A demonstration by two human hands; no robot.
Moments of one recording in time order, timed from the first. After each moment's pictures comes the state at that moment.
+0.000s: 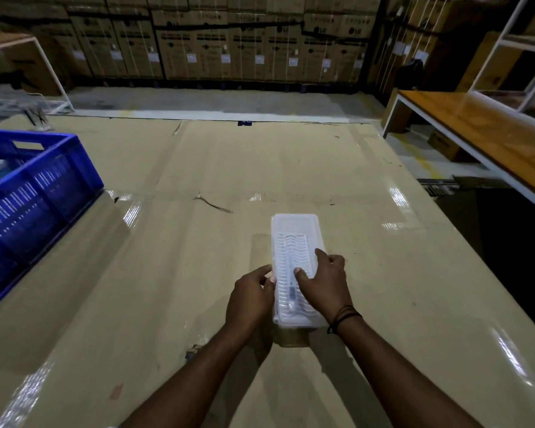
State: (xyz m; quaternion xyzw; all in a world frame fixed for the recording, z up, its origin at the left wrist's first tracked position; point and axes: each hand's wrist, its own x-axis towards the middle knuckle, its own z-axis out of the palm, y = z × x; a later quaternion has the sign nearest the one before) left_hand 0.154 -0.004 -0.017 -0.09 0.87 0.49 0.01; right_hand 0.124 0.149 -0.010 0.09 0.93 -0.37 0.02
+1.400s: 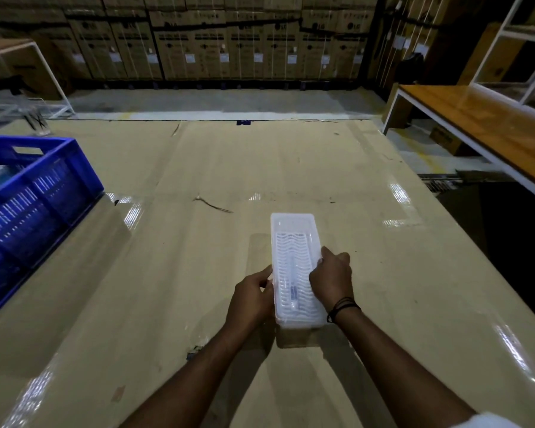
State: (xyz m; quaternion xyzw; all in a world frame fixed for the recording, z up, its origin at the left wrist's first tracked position) left_hand 0.152 -0.008 -0.028 -0.05 0.83 0.55 0.03; right_hand 0.108 0.152 -0.012 0.16 0.92 -0.36 -0.01
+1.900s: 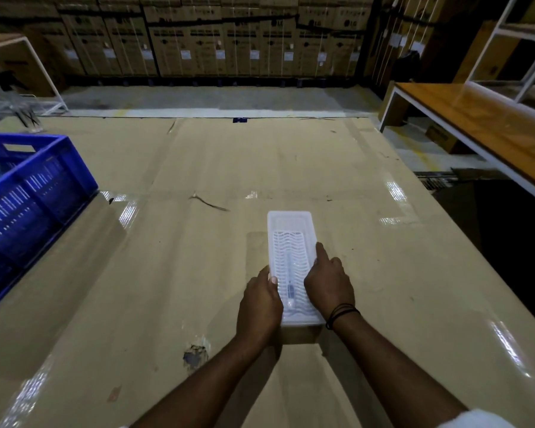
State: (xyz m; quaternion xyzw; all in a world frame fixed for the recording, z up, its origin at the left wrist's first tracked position) left_hand 0.159 0.018 -0.045 -0.07 0.86 0.50 -0.04; right_hand 0.115 0.156 -0.025 0.12 0.95 -0.28 0.00
